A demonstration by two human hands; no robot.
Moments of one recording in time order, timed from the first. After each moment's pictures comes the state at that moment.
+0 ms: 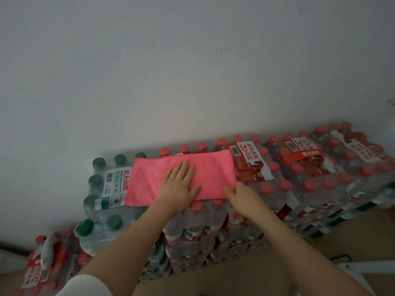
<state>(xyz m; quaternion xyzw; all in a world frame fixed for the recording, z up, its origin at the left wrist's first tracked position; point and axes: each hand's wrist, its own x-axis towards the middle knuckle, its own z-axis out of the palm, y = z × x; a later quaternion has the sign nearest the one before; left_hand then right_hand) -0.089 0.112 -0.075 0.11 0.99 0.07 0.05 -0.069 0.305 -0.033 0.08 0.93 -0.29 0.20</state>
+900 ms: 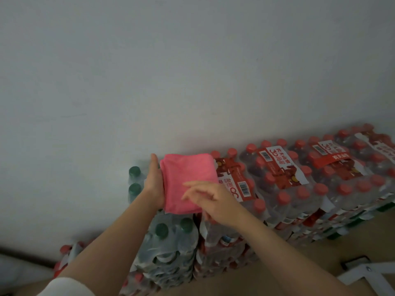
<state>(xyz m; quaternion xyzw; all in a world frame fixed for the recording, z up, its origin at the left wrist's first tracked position) -0.099 -0.008 -0.021 -0.27 0.48 0.81 0.19 -0.044 0.158 0.015 -0.21 0.82 -0.51 0.16</state>
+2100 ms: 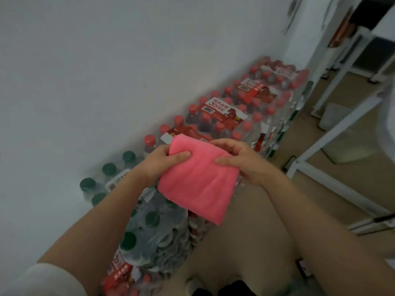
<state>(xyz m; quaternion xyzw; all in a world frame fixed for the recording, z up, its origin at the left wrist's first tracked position) -0.098 0.024 0.003 0.17 0.74 0.55 0.35 0.011 0.218 -0.001 0.10 0.68 -0.73 0.03</state>
